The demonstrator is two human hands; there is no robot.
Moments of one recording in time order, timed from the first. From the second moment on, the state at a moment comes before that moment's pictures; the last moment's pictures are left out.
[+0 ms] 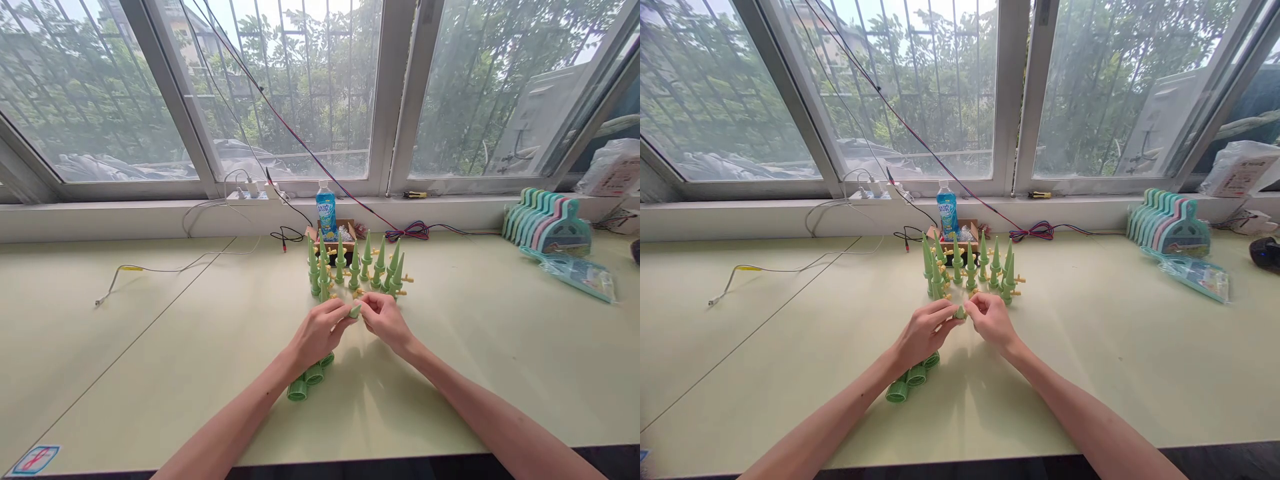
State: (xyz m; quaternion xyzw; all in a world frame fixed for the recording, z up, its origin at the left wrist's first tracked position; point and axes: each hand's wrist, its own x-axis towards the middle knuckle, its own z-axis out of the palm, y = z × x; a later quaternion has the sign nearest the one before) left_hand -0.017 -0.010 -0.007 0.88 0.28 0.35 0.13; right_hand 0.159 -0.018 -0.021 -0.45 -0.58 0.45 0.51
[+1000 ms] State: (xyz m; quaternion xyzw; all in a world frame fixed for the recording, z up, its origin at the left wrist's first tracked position) left_hand -0.015 -0.008 0.004 0.70 0.34 0.39 0.50; right_hand 0.159 -0.026 -0.013 -0.39 -0.68 0.33 0.53
